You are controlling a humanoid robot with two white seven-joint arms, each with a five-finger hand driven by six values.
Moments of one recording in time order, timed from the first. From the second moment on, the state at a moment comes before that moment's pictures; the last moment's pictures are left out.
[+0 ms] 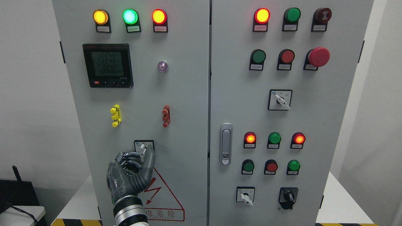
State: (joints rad) left arm -0.50 -0.11 -0.23 -1.79 -0.15 0.56 0.69; right arm 0.06 0.12 0.06 -0.14 0.00 0.05 0.13
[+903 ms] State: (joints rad) left arm -0.50 -0.11 -0.23 -1.80 -0.15 0.57 0.69; right arm 0.06 0.12 0.06 -0.14 0.00 0.05 0.14
